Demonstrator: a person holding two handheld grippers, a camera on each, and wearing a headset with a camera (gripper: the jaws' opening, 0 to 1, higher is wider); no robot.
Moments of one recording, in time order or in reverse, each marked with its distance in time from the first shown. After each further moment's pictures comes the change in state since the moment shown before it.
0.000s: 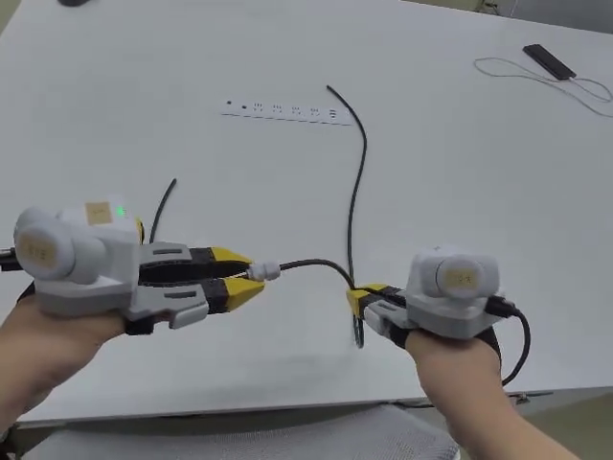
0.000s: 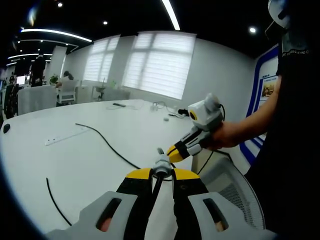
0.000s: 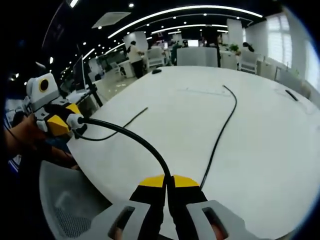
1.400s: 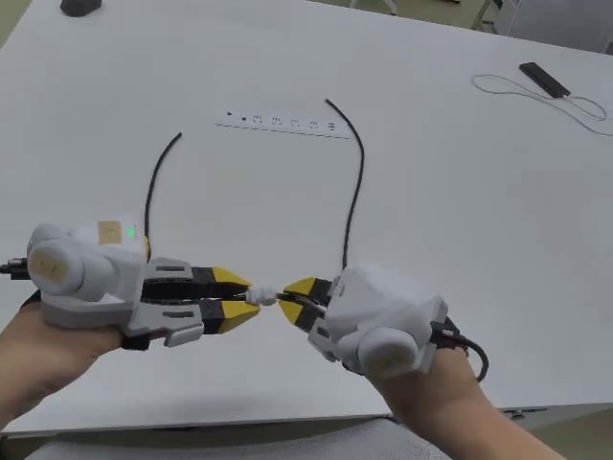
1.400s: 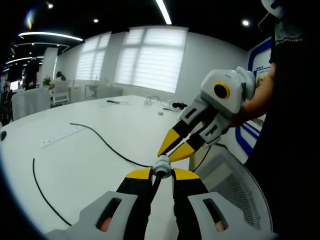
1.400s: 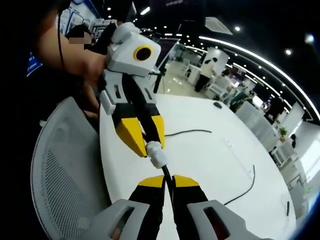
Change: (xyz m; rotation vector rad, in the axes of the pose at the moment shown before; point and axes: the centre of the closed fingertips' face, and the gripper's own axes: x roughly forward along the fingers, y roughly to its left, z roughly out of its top) left arm 0.004 -0.001 -0.012 0.055 0.046 -0.048; right arm -0.010 0.100 0.044 -0.757 -0.094 0.184
